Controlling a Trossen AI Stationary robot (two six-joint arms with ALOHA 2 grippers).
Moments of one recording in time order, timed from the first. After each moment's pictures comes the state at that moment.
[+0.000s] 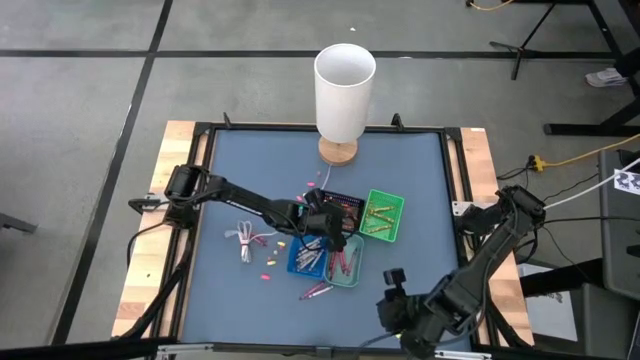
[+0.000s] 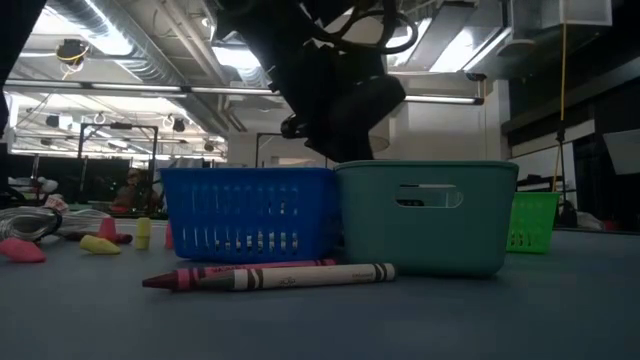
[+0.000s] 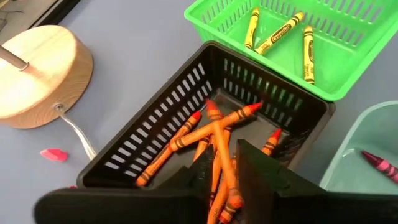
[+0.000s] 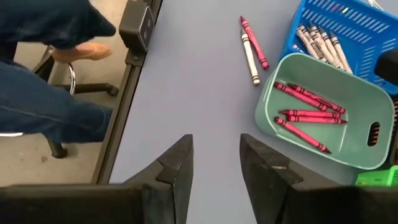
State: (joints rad) left arm -0.14 1.98 1.34 -0.26 -0.55 -0.38; right arm 0.85 1.74 1.55 -0.93 0.35 0.52
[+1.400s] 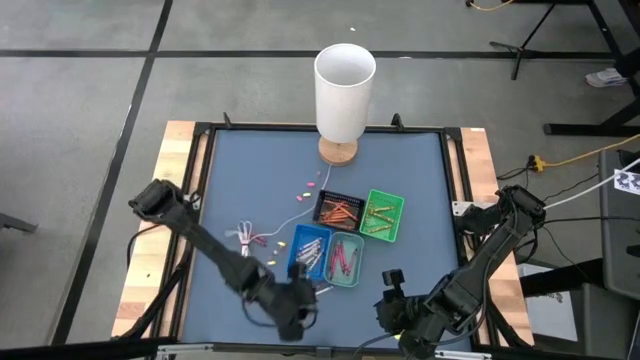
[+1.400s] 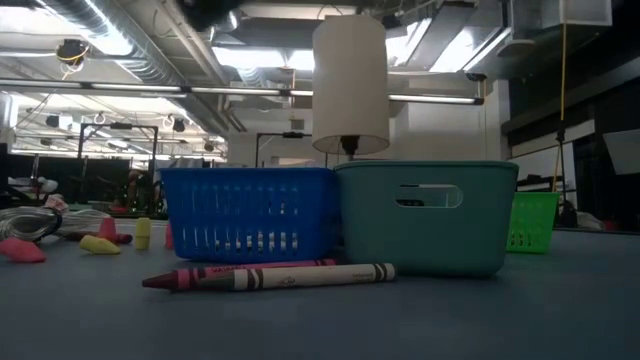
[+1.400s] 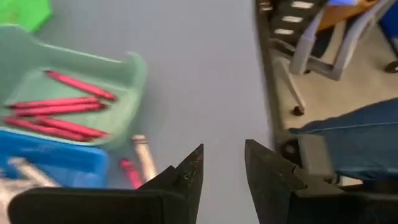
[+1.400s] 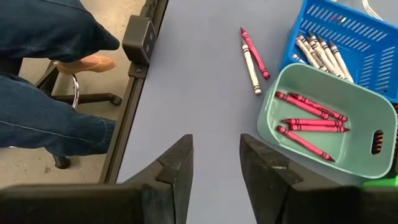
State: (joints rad) left arm -0.61 1.86 1.34 -0.25 -0.33 -0.57; right arm 0.85 1.74 1.54 -0.89 0.37 0.53
